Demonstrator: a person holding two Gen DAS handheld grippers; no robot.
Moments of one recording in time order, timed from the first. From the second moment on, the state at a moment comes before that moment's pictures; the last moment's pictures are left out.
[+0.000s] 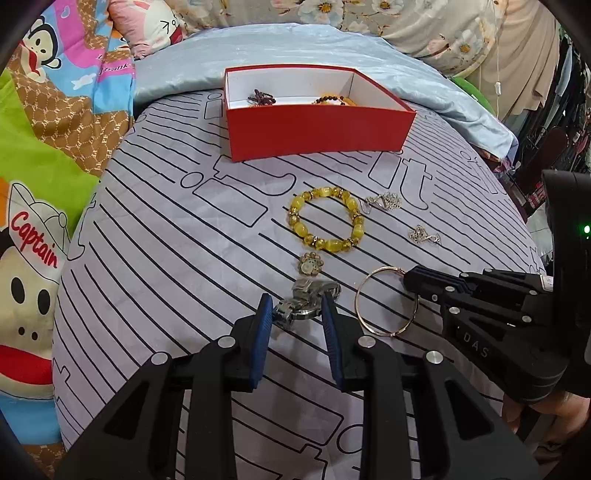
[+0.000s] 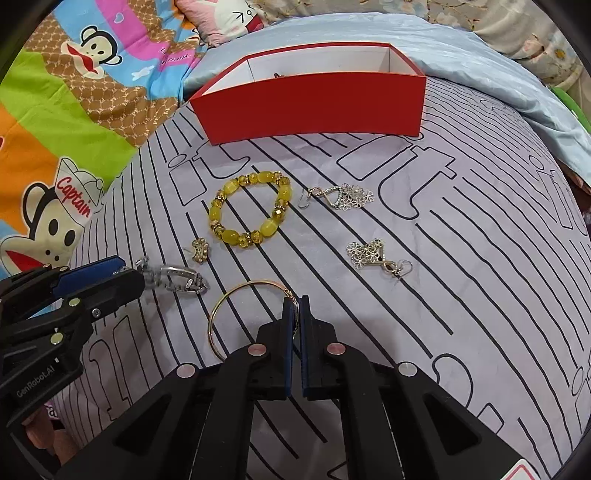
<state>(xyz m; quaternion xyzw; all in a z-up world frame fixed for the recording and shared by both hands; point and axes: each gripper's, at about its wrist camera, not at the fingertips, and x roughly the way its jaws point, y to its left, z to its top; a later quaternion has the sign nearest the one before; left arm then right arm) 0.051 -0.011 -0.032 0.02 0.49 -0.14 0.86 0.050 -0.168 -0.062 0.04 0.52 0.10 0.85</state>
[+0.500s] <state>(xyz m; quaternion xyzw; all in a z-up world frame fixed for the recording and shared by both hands) 0.057 -0.008 -0.009 0.01 0.47 -0.14 0.87 0.048 -0.181 -0.029 0.05 0.48 0.09 0.87</state>
